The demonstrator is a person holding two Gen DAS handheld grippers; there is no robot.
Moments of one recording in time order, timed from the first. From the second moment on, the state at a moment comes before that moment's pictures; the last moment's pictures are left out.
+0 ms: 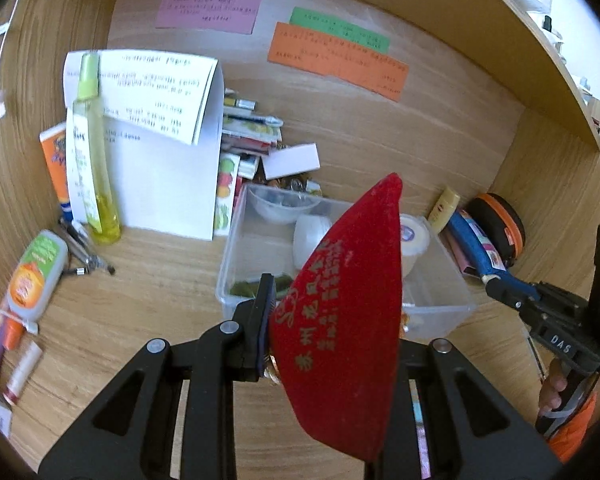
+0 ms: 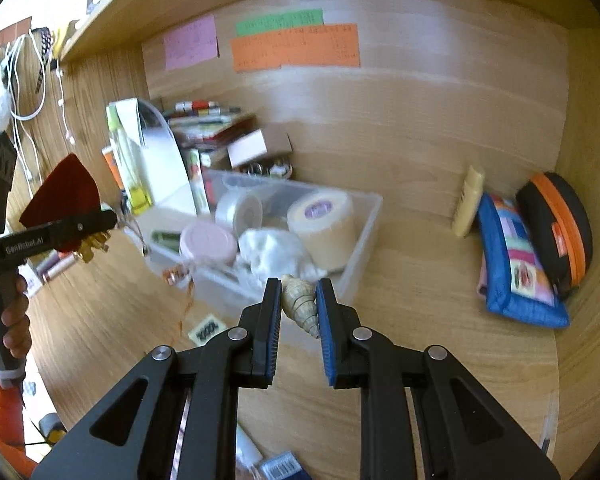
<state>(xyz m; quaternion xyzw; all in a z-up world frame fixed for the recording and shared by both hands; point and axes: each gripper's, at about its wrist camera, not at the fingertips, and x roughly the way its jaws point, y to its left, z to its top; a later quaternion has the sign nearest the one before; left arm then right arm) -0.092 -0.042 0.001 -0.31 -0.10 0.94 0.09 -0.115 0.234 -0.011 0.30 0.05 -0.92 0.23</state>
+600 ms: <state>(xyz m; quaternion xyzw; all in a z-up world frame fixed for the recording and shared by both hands) -0.150 -0.046 0.031 -0.29 -0.10 0.95 0.09 -0.157 0.173 0.033 0.27 0.07 -0.93 0.25</state>
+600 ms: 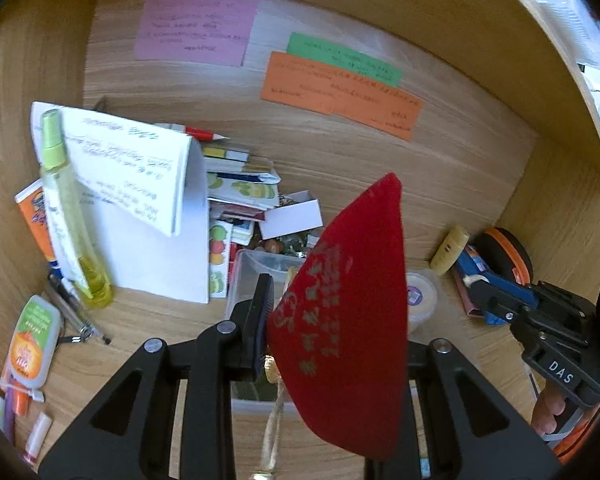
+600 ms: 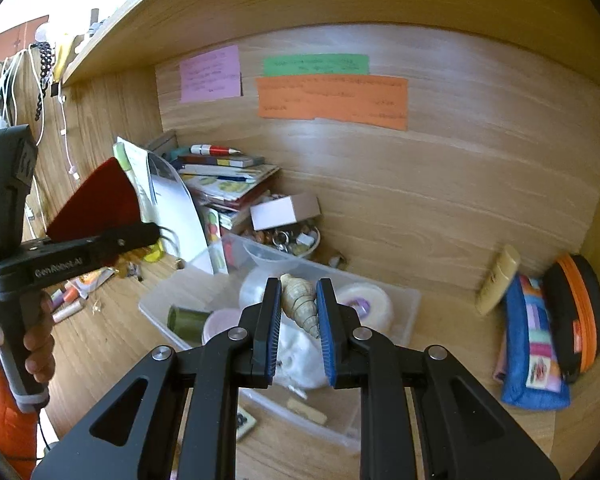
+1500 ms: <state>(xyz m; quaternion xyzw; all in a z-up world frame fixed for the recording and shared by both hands) -0.223 -0.031 -0.034 -0.37 -0.11 0.92 0.09 -0.227 0.137 -0.032 0.37 0.05 -0.90 0.22</state>
